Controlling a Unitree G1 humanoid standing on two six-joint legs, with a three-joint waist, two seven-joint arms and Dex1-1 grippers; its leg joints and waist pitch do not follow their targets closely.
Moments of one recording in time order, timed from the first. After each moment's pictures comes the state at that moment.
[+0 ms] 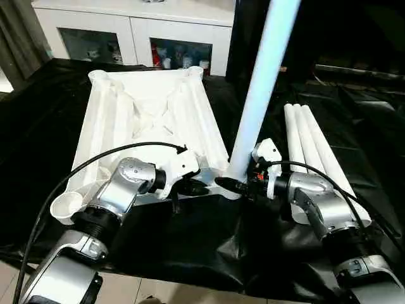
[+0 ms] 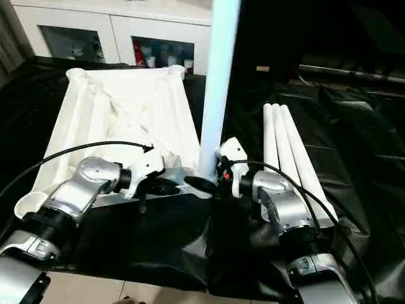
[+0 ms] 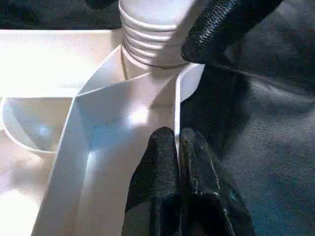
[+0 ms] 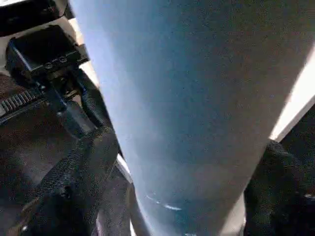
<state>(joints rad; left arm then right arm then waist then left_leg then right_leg) -0.63 0.32 -0.32 0.61 0.05 0.11 -1.13 -0.50 -0.28 0.14 0.53 0.19 0.14 0.98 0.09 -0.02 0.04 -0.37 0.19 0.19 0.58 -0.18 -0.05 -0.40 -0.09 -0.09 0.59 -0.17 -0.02</state>
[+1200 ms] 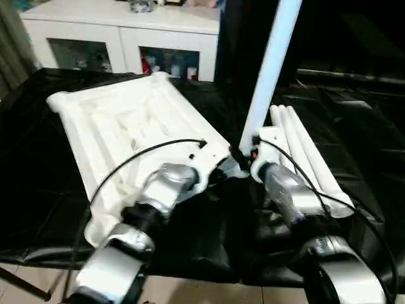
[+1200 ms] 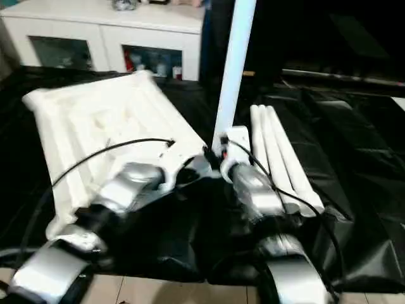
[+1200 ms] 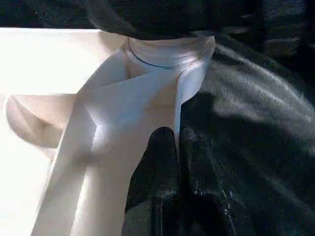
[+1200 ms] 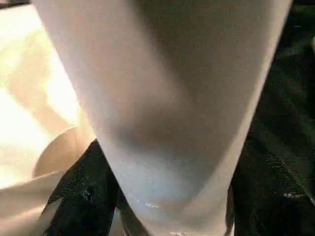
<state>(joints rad) -0.73 0.01 -0.26 0.76 0.12 0.36 -0.57 -0.68 -0.04 -0.06 0.85 0.13 0.13 0.21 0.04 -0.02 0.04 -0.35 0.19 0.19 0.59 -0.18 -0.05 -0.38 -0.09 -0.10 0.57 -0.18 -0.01</state>
